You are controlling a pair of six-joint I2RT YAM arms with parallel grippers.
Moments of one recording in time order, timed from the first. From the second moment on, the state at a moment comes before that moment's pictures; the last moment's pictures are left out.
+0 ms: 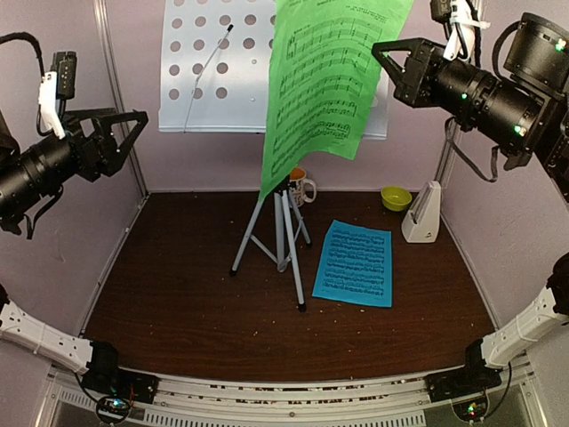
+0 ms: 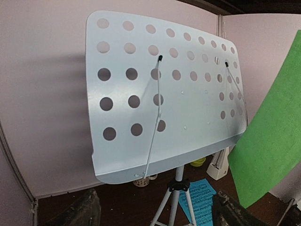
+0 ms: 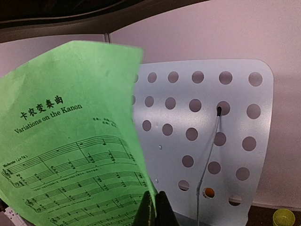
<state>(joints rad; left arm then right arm) -1.38 0.92 1.54 -0.52 -0.83 0.01 1.29 1.34 1.98 -0.42 0.67 0.00</state>
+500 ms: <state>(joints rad) -1.16 1.13 1.82 -0.63 -0.61 0.12 1.15 1.53 2.24 -0.52 0.60 0.18</state>
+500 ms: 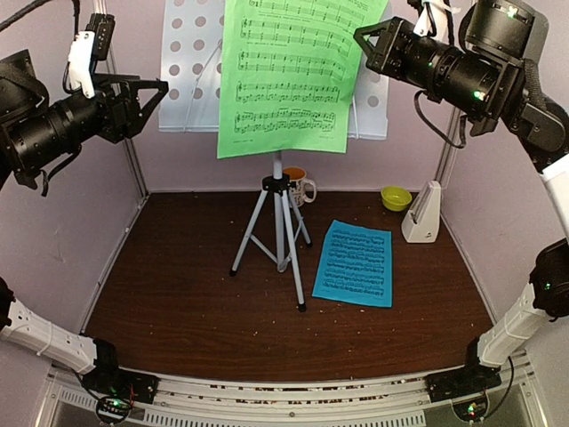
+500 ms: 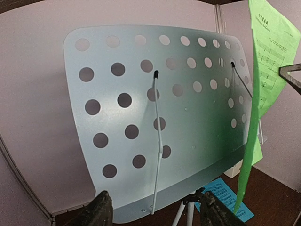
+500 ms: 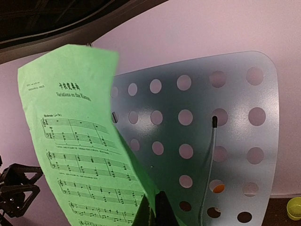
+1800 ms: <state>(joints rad) -0.89 1.52 2.19 -0.70 -0.39 0.25 1.15 1.61 2.34 -0.34 0.75 -0.06</state>
